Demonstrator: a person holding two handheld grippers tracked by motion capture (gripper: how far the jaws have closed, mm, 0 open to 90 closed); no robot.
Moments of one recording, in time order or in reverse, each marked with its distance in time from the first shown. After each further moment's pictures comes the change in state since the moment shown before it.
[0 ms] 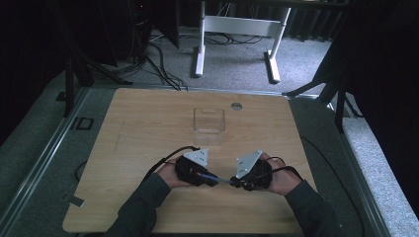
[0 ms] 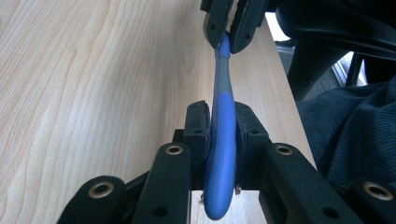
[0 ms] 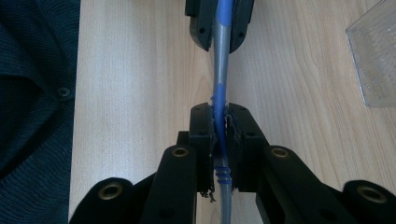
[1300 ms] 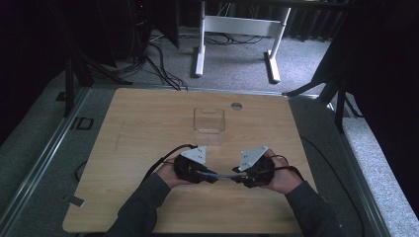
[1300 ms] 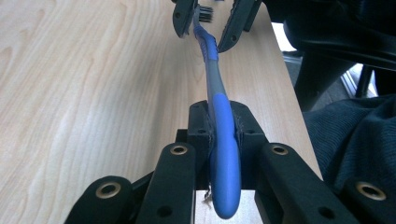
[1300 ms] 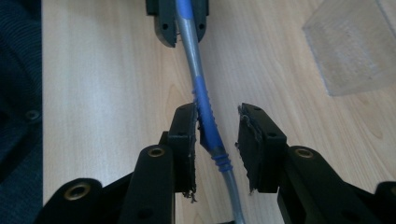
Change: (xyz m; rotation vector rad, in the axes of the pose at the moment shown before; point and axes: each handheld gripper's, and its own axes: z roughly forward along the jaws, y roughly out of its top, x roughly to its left) left arm 0.000 0.000 -0.007 -0.041 0.054 -0.016; right arm -0.008 -0.007 -0.004 -0.052 -0.099 0.107
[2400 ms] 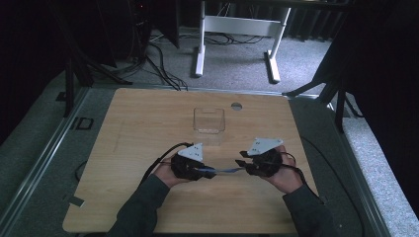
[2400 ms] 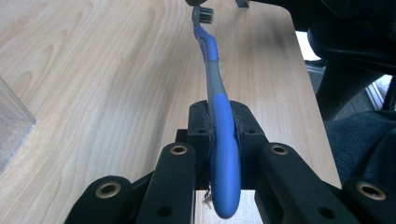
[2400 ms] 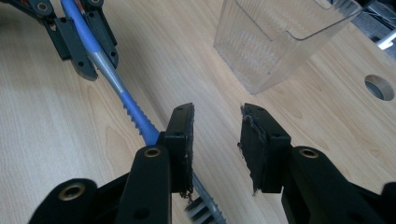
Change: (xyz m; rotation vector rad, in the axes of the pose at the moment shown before) left arm 0.000 -0.003 -0.007 -0.026 0.089 -0.035; right arm -0.014 -0.008 -0.014 -0.132 -0.237 0.234
